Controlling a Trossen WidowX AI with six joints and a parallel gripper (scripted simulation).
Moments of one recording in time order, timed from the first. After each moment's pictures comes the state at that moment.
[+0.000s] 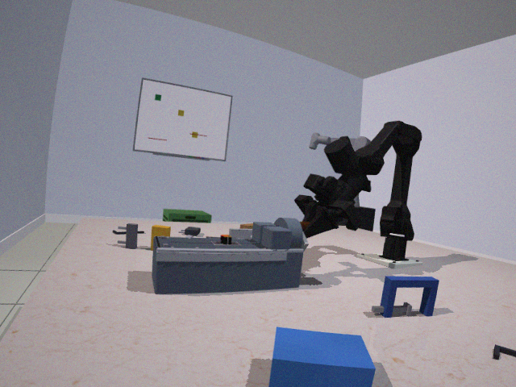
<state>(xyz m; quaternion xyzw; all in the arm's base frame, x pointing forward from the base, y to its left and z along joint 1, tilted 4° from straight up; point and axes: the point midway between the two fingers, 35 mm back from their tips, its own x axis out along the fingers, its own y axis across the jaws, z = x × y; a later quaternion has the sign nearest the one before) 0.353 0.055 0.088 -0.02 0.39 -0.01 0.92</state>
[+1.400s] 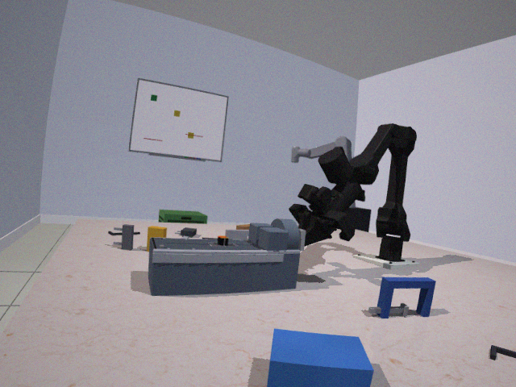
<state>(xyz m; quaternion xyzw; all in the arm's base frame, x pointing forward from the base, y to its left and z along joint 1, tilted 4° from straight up) 0.353 0.048 0.069 -0.02 0.39 -0.01 0.92</state>
